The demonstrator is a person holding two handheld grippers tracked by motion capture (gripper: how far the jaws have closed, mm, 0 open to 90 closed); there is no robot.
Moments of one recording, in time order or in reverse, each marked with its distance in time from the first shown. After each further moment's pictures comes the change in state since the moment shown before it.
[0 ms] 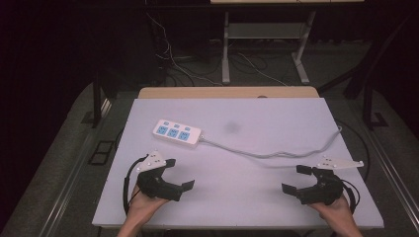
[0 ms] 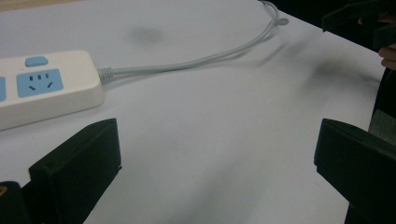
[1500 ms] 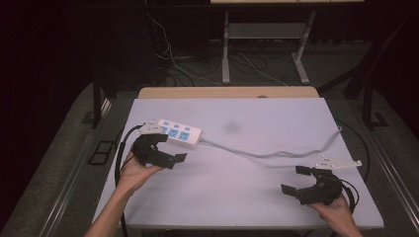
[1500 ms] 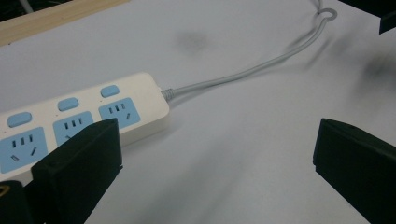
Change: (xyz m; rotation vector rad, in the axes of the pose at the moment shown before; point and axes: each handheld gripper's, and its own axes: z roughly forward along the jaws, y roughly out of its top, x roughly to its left) left arm 0.053 0.062 0.003 0.136 0.058 0.041; right arm -0.001 -0.001 0.002 0.020 0.001 -0.005
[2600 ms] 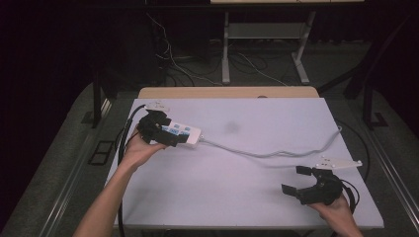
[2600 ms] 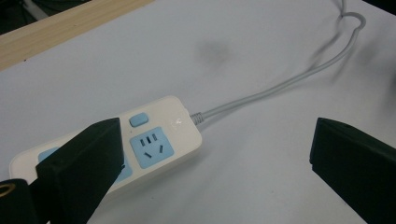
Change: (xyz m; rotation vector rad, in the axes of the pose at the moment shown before) left arm 0.036 0.041 0.022 0.069 -0.002 -0.001; right arm -0.001 -0.001 0.000 0.002 -0.002 0.004
